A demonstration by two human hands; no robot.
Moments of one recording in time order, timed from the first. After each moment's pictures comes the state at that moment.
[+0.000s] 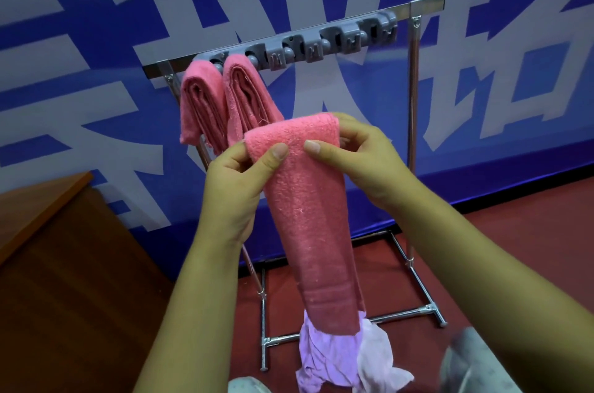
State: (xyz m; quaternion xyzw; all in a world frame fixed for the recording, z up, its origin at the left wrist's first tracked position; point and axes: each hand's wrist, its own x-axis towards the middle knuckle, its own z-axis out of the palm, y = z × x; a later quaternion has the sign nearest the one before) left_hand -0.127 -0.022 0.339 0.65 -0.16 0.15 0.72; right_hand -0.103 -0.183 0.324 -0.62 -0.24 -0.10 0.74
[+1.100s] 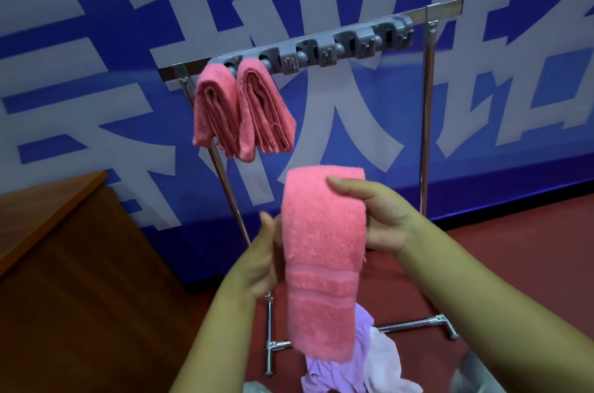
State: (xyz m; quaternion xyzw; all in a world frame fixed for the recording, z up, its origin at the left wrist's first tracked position) left_hand -0.104 0.009 0.239 0.57 -0.10 -0.18 0.80; right_hand -0.092 -0.179 0.280 -0.39 -0.08 0.30 0.87
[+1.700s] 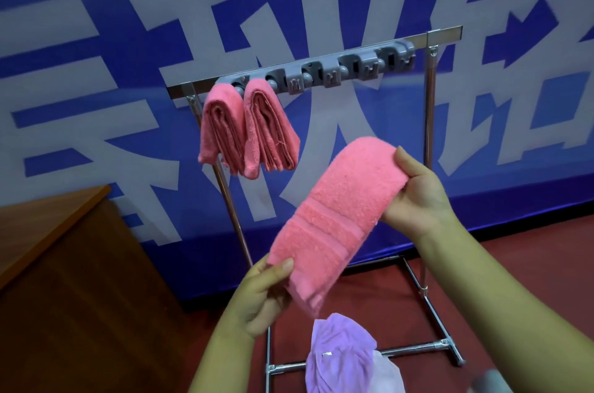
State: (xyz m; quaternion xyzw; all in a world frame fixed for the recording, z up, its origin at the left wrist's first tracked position) left_hand -0.113 0.022 0.220 0.51 -0.01 -0.14 0.85; right_hand -0.072 -0.210 0.302 -0.17 -0.01 0.09 0.98
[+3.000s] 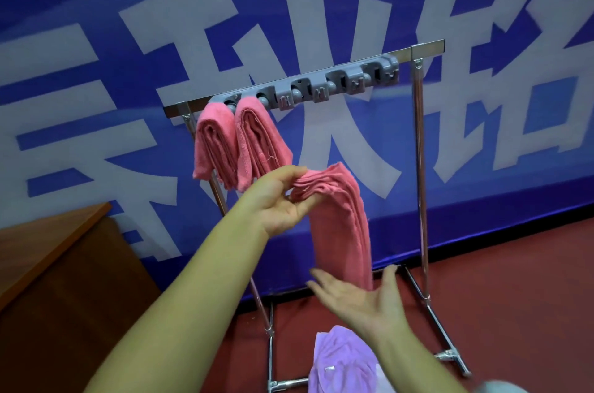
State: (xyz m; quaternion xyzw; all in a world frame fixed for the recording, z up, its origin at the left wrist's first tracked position) left_hand -0.065 -0.048 0.362 0.52 0.08 -0.16 0.84; right_hand -0.108 -0.164 0.196 0.02 0.21 0.24 0.95
